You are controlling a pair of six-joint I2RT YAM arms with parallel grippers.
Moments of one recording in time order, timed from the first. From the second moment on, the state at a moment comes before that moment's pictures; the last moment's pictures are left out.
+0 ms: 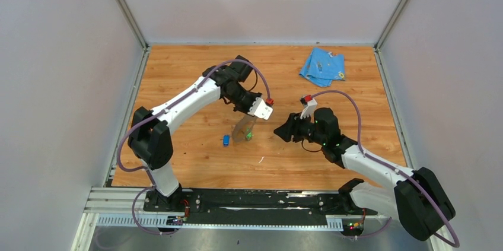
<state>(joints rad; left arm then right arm) -0.64 1.76 1.52 -0.95 0.58 1.47 0.56 1.07 0.40 0.27 -0.32 0.48</state>
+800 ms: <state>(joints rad) -0.48 1.25 1.32 -0.95 0.78 0.89 0.66 1.17 0.76 0.48 -0.63 0.36</state>
